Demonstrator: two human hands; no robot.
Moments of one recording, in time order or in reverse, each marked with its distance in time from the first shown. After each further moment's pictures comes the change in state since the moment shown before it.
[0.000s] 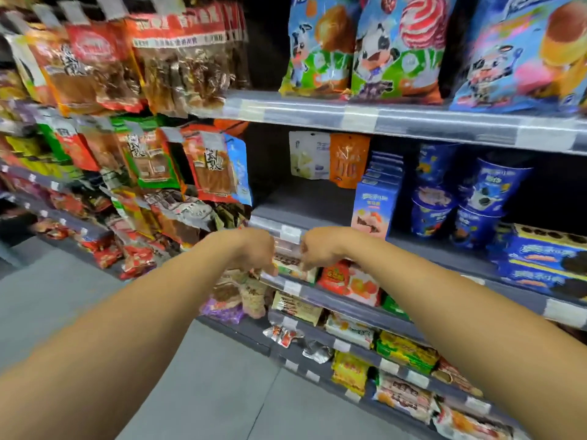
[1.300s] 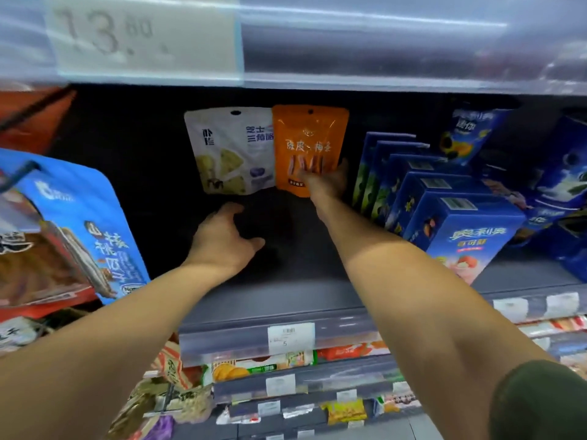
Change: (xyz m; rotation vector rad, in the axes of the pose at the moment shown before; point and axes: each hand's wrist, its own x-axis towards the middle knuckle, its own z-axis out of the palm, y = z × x) left_hand 0.373 -0.073 -0.059 -0.633 0.453 0.382; right_hand 0.328 0.220 -0.013 1.525 1.441 0.909
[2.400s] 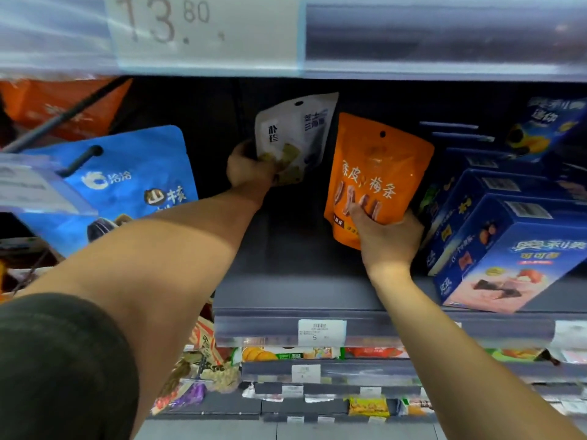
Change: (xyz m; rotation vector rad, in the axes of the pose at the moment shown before) left_hand 0.134 -0.008 0.010 -0.554 0.401 -0.218; right_hand -0.093 0.027 -0.068 -0.042 0.034 -0.214
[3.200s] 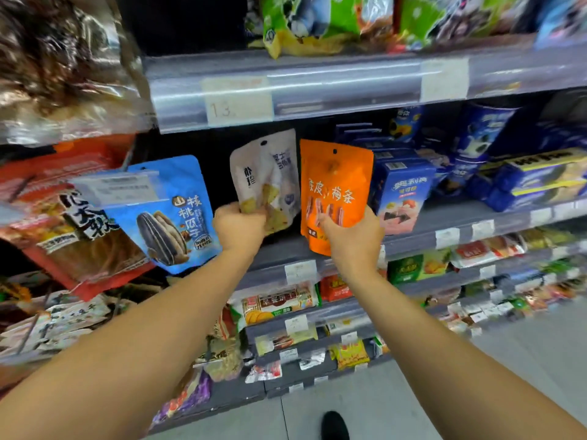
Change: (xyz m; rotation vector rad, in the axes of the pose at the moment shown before) left_hand -0.179 0.021 -0.094 0.062 -0.109 0.138; right_hand -0.125 -0.082 -0.063 -0.241 0.137 0.036
